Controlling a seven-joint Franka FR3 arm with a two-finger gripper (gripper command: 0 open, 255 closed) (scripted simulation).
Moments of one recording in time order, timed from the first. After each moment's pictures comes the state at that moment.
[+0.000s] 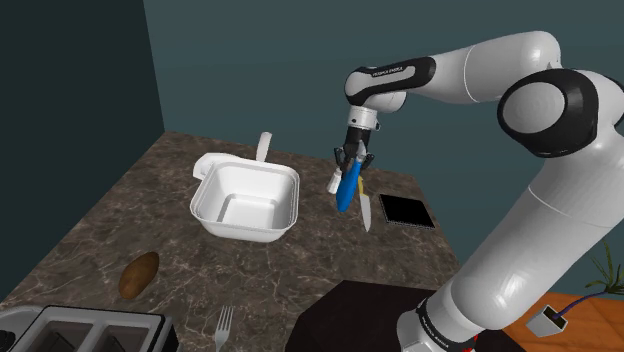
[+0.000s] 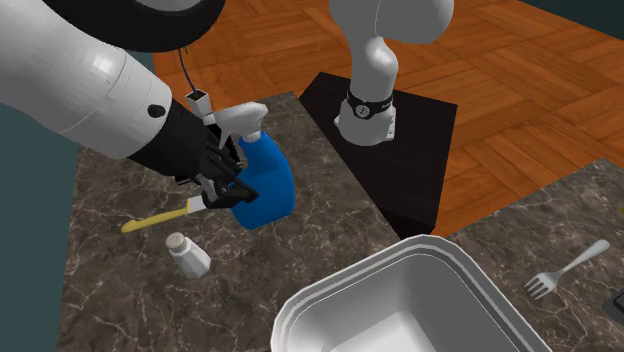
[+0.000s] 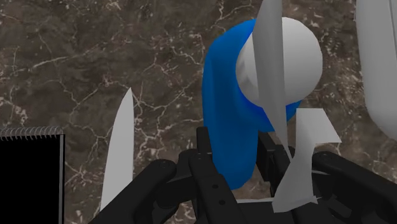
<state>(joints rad) -0.12 0.12 -0.16 -2.02 0.21 1.70 0.35</state>
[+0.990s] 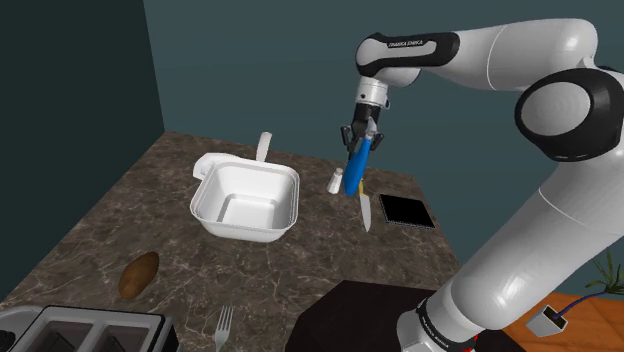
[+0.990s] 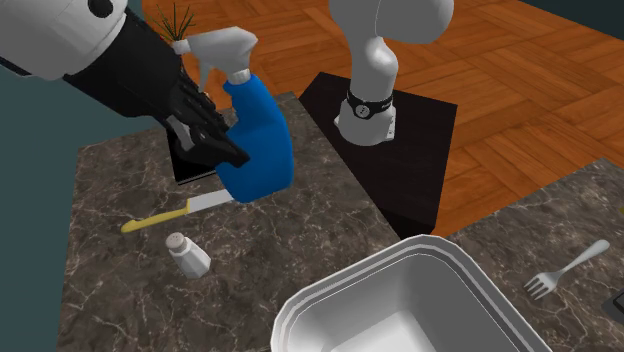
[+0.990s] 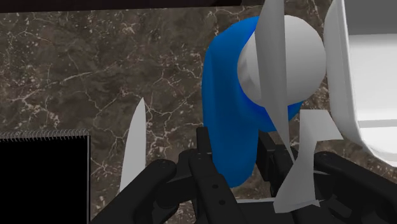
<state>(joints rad) -0.12 0.05 -0.16 -1.90 0.19 1.52 0.39</state>
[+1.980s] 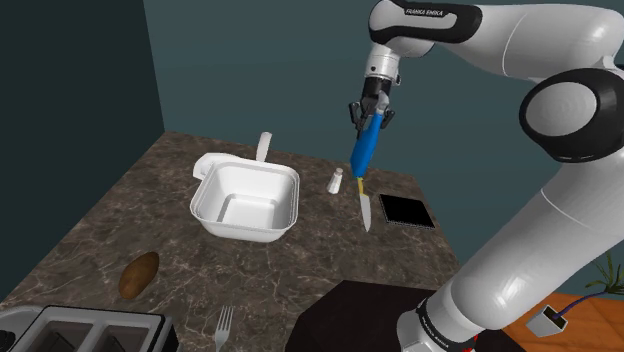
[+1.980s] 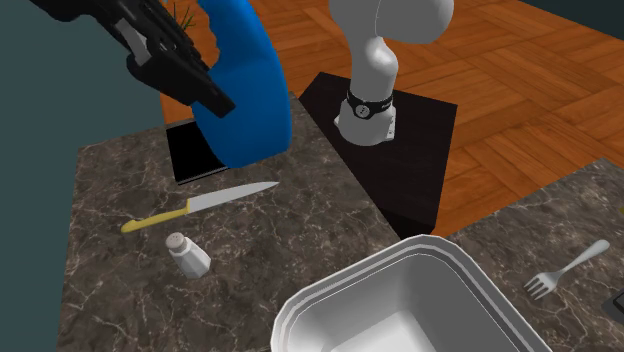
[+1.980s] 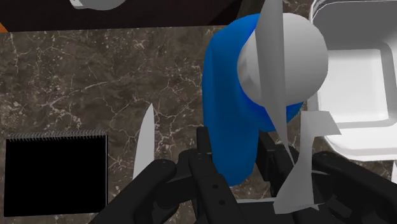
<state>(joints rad) -0.12 0.03 -0.16 -1.72 0.19 1.33 0.42</state>
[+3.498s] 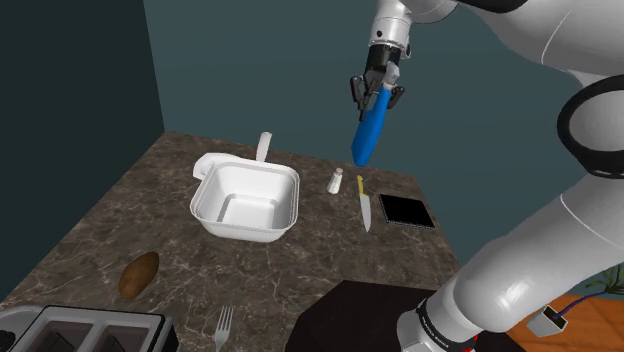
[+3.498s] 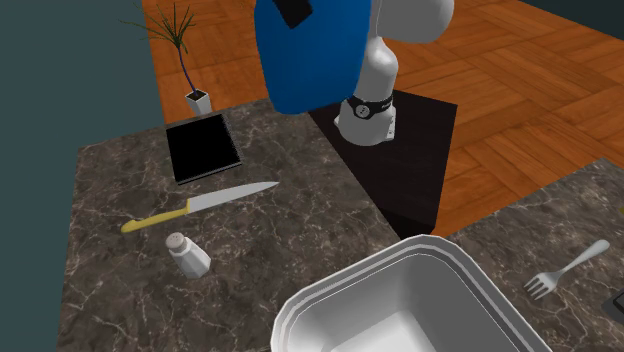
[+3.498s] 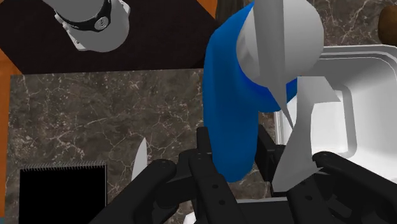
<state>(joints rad) -0.06 -0.09 -0.10 -1.65 0.24 1.16 0.59</state>
